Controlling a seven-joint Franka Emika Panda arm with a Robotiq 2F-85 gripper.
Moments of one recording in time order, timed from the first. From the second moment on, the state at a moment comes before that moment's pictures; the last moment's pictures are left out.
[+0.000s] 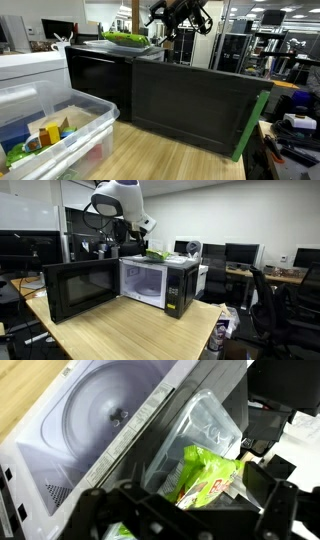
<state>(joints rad) -0.08 -0.02 -0.18 -2.15 1.03 2.48 -0.37</state>
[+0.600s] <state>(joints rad) -0.10 -0.02 -0.18 -2.13 1.04 2.48 -0.37</state>
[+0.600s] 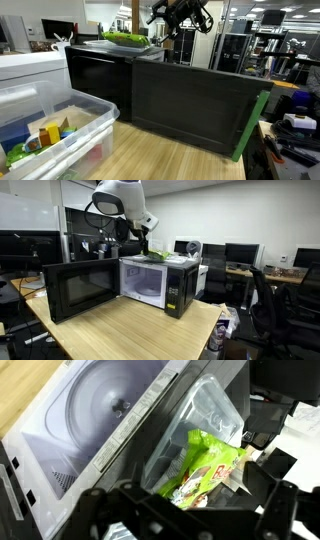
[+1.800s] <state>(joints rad) -0.13 -0.03 -0.19 -2.12 1.06 2.48 -0.38</state>
